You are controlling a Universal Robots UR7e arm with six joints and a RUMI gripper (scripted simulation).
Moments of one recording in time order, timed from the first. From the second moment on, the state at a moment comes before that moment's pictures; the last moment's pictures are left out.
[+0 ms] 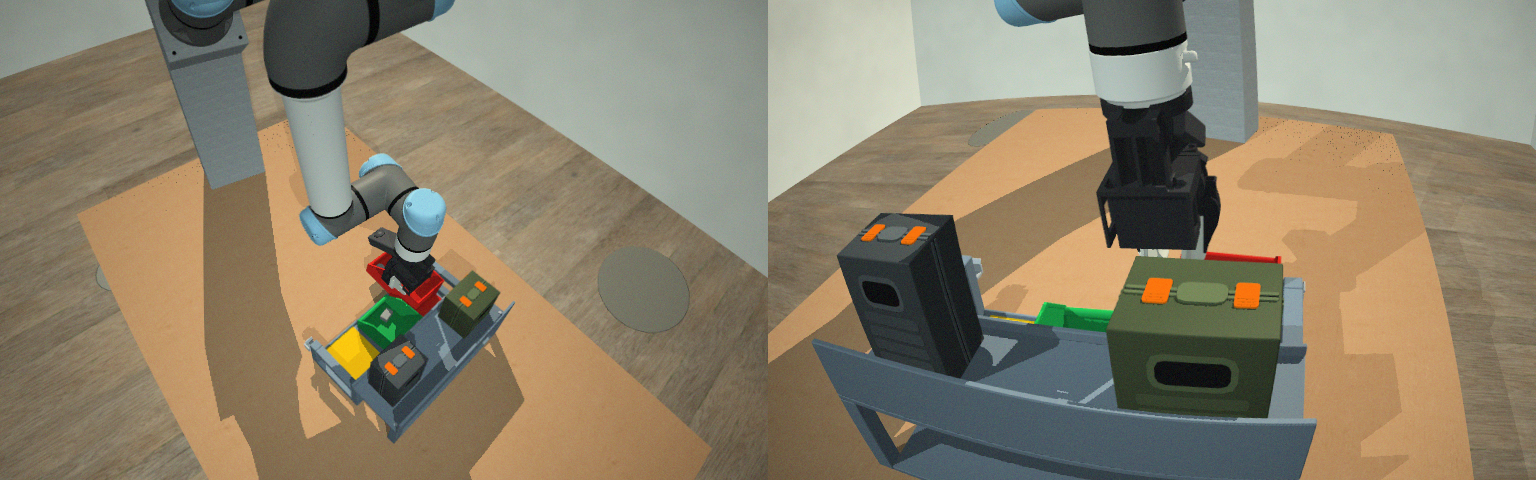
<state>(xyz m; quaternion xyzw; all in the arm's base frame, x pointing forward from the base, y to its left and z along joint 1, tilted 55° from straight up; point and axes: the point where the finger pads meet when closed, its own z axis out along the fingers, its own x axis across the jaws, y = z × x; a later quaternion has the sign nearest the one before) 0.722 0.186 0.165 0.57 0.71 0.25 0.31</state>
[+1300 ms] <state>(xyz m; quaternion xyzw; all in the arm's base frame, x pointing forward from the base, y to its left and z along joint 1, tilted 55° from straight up) 0.729 0.188 0.173 0.57 0.71 0.25 0.32</state>
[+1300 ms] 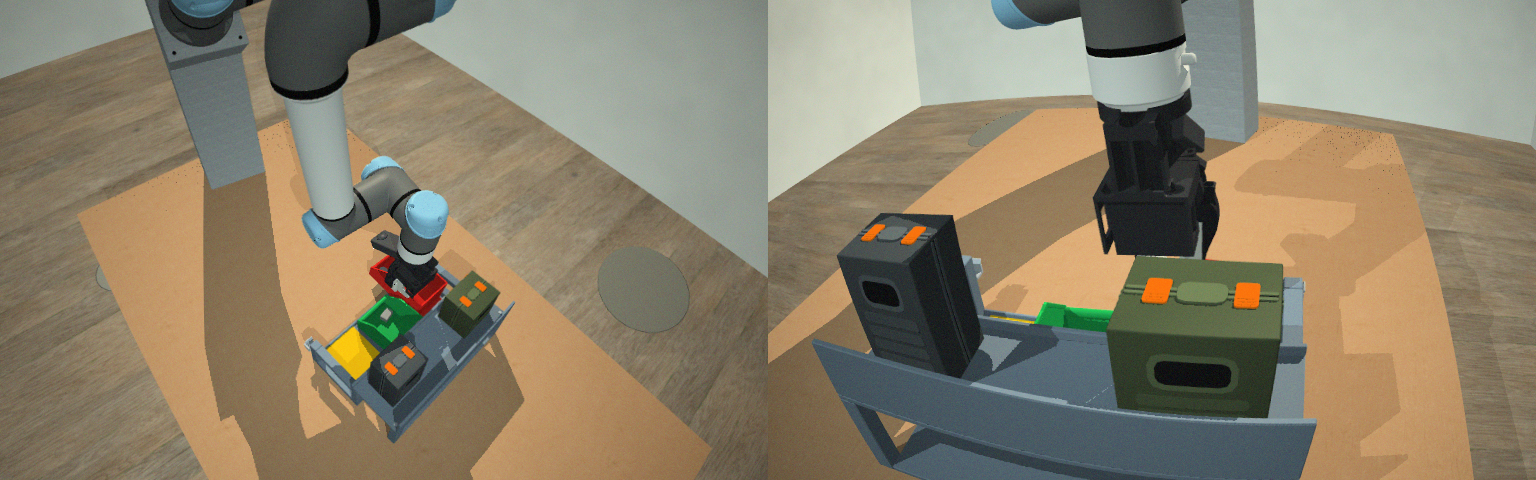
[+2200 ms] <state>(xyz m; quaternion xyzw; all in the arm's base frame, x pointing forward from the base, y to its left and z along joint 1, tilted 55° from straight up) 0.731 0.189 0.175 0.57 0.71 0.25 0.32</state>
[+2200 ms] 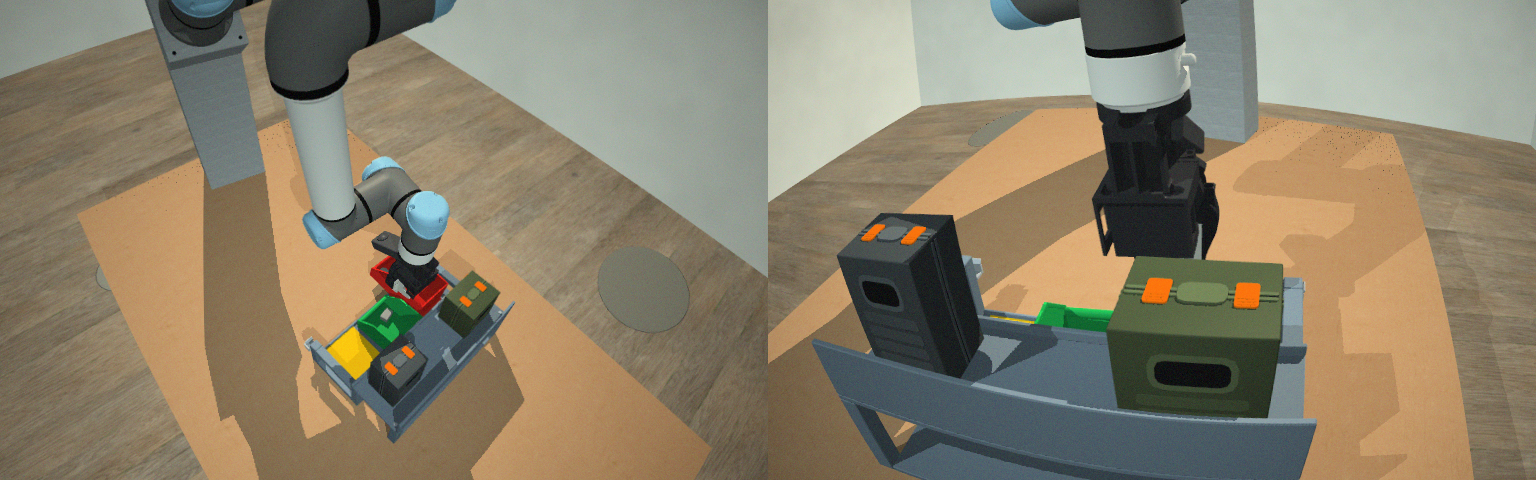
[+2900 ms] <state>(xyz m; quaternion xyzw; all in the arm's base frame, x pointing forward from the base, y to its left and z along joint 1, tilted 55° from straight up) 0.737 0.191 0.183 0.57 0.71 0.26 0.32</state>
